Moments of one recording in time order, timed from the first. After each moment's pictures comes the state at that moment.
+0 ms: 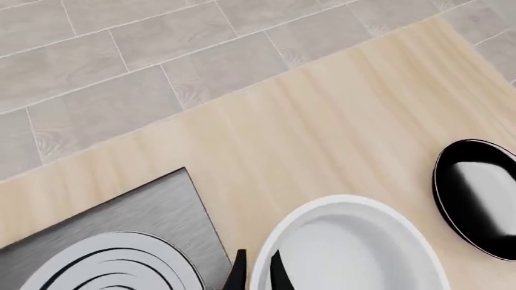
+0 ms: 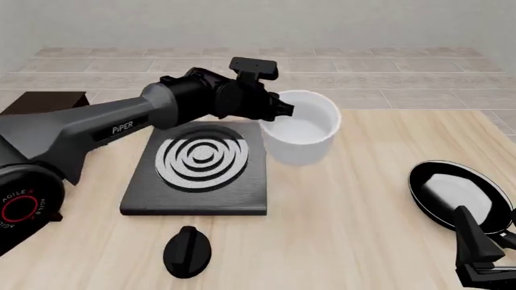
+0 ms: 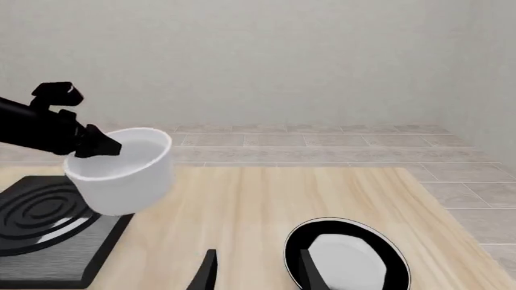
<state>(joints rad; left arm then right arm) -0.61 2.00 -1.66 0.36 -0.19 0.00 0.02 -0.01 -0.01 0.00</state>
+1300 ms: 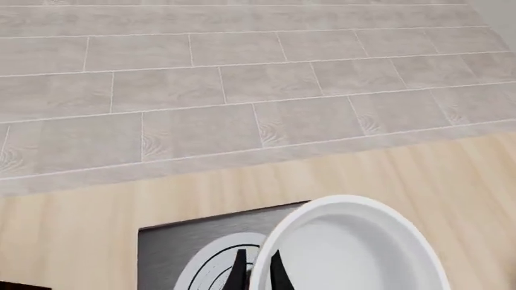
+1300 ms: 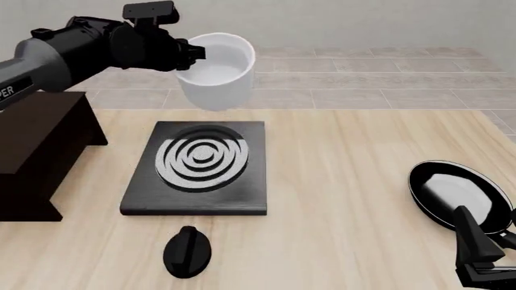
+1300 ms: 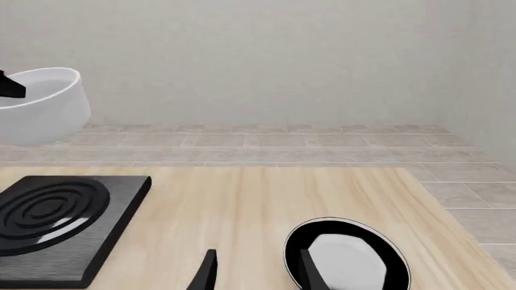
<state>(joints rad) -0.29 1.79 -1.62 0.42 -0.18 0.00 0.02 -0.01 -0.01 0.00</state>
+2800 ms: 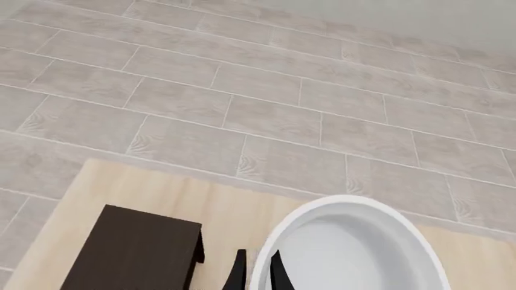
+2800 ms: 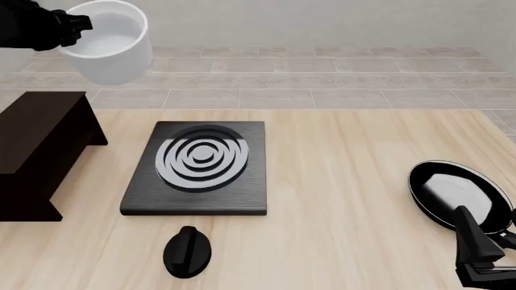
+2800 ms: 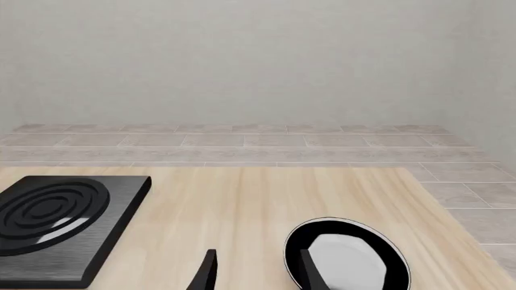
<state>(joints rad) 0.10 1.62 -1.55 0.43 -0.15 0.00 0.02 -0.01 -0.01 0.00</state>
